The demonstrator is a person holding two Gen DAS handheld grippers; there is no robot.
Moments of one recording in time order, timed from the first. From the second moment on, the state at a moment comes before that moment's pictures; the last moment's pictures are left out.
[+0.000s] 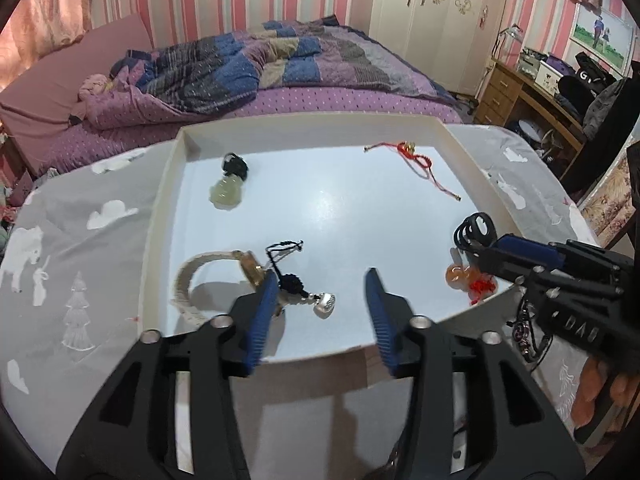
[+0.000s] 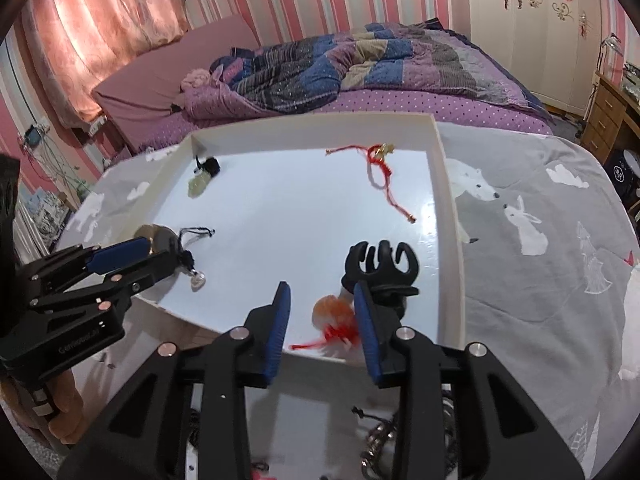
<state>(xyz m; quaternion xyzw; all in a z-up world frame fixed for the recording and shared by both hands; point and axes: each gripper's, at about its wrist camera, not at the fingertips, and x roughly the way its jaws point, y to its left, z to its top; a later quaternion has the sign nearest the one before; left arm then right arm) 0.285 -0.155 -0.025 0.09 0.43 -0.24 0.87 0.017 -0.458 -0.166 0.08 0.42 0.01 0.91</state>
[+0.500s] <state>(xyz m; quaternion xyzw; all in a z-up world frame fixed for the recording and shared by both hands) 0.235 -0.087 -0.002 0.08 0.41 -0.21 0.88 -0.060 -0.471 -0.140 0.07 0.39 -0.03 0.92</state>
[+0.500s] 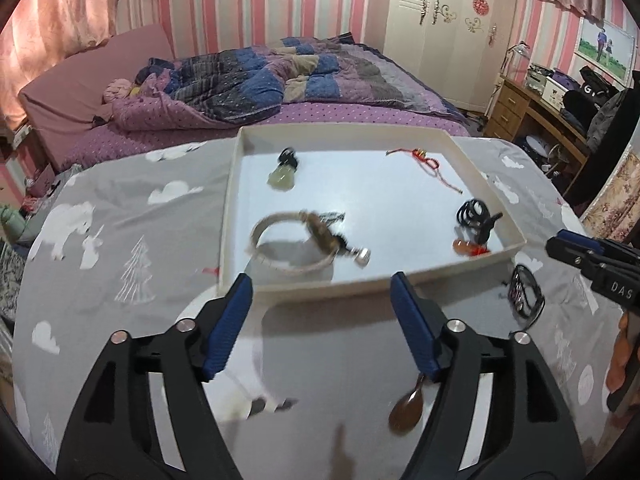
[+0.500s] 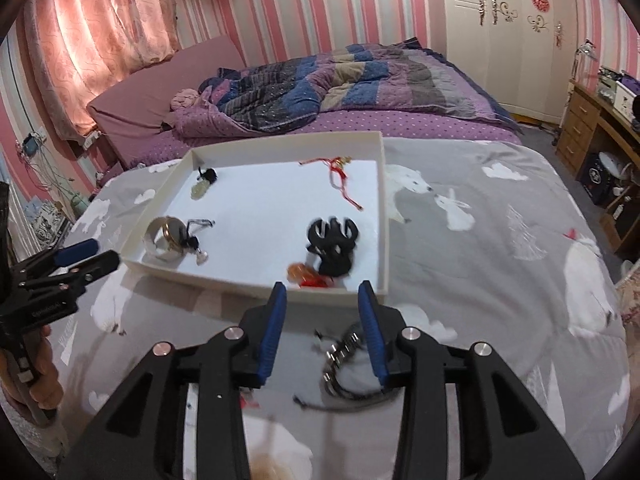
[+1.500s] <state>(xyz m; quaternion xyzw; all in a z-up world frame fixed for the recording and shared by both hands) 0.196 -0.100 -0.047 0.11 0.46 -0.21 0.86 -0.081 -0.491 -0.185 0.01 0.44 -0.12 0.89</state>
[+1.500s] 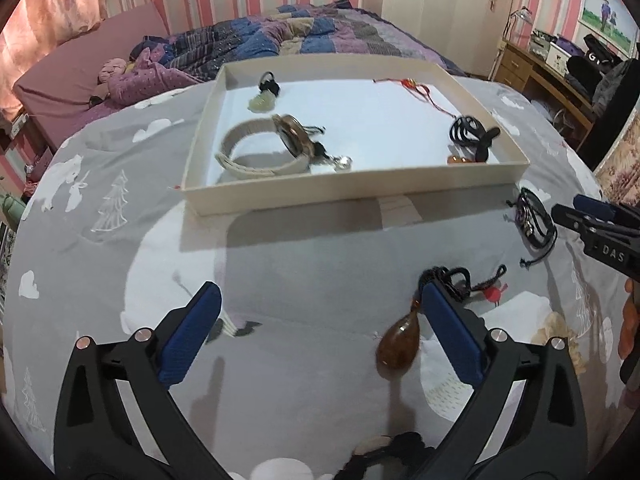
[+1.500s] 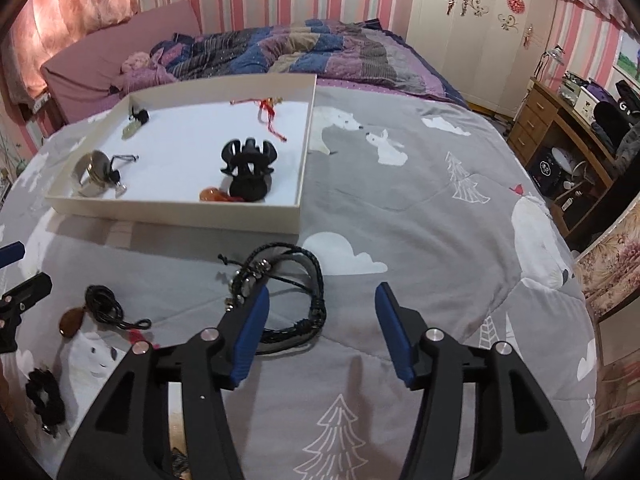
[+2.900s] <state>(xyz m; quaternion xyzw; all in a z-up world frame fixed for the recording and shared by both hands) 0.196 -0.169 -0.076 0.18 0.48 -0.26 0.82 -0.058 -0.497 -0.211 0.00 0.46 -0.09 0.88</state>
